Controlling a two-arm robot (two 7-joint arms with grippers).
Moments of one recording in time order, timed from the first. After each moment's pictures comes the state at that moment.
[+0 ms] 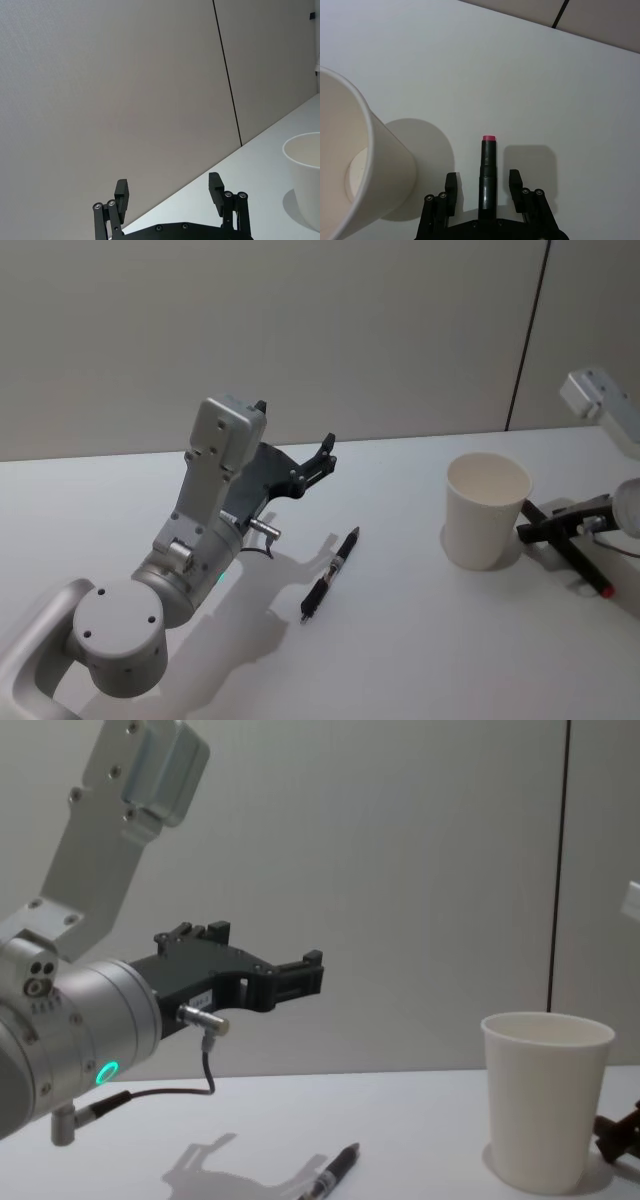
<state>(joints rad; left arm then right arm) -0.24 0.38 0.45 -1.63 -0.20 0.01 -0.01 0.52 0.40 -0.31 -1.37 0.10 1.01 0.51</state>
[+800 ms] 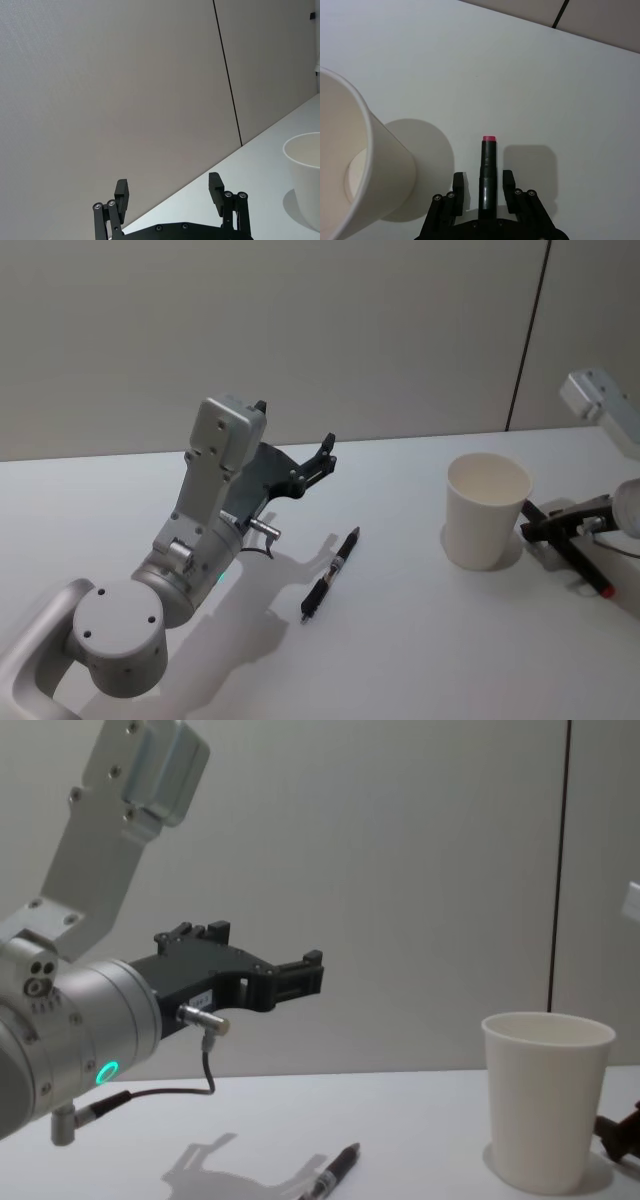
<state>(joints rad) -0.24 0.38 0.45 -1.63 -0.20 0.01 -0.01 0.52 0.40 -0.31 -1.37 0.10 1.01 0.51</state>
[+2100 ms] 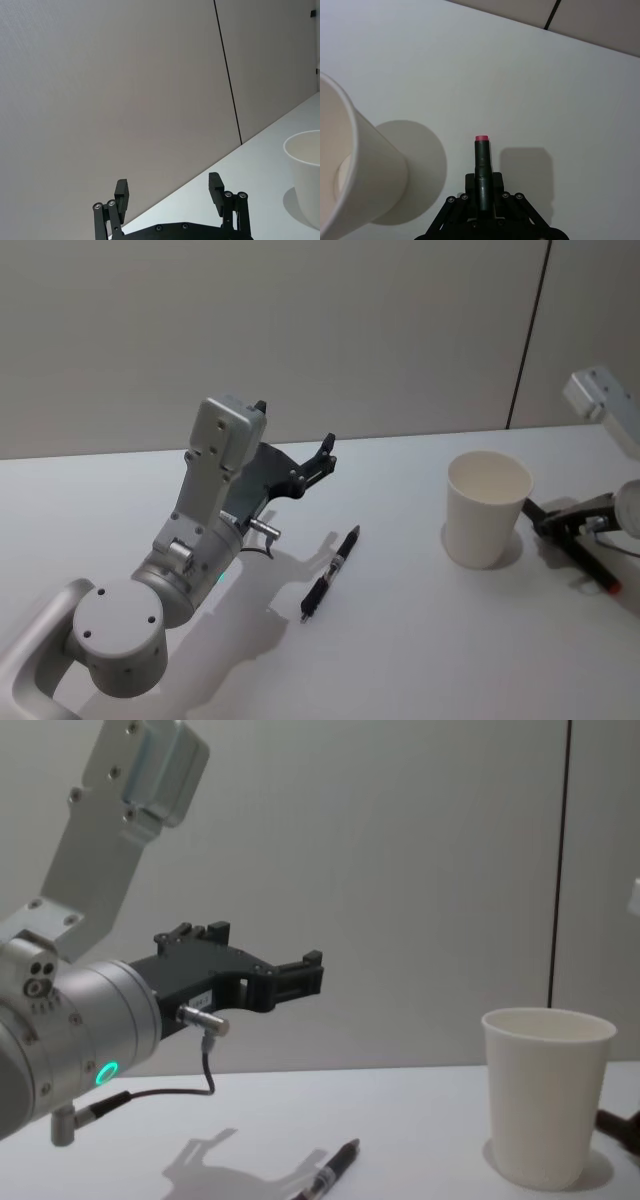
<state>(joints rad) -0.24 0.38 0.45 -1.63 -0.20 0.01 -0.01 0.51 0.40 -0.30 -1.38 0.11 0.99 0.48</state>
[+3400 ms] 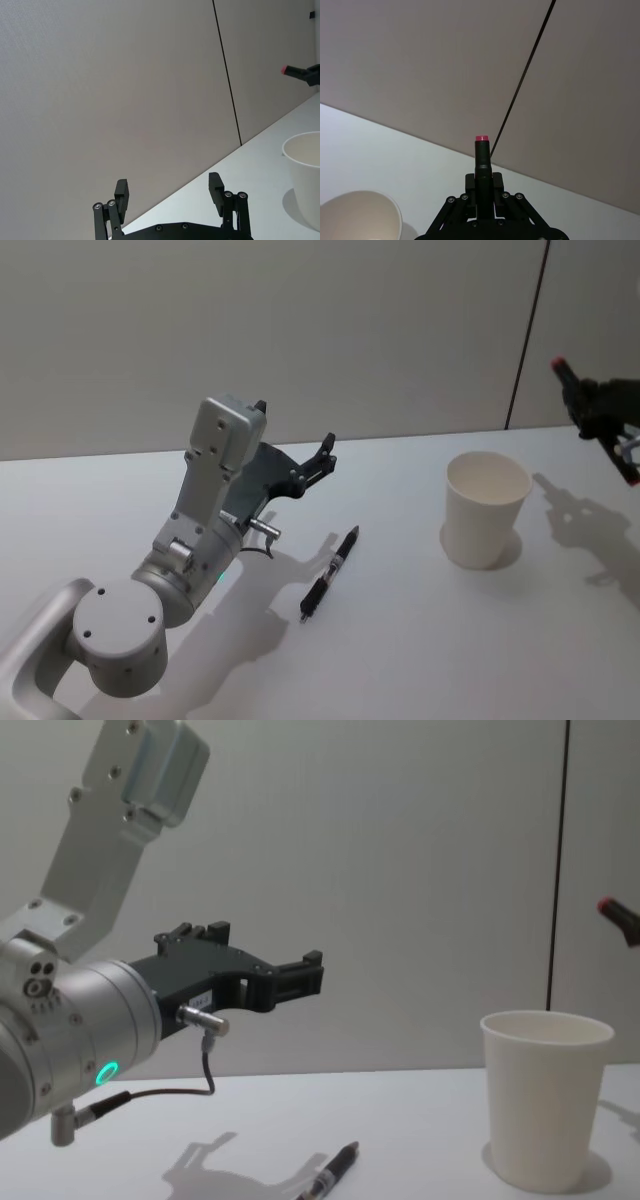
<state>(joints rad) -0.24 0.38 0.45 -1.63 -0.20 0.01 -0.01 0.38 0.46 -0.21 -1.68 0.21 0.65 0.25</state>
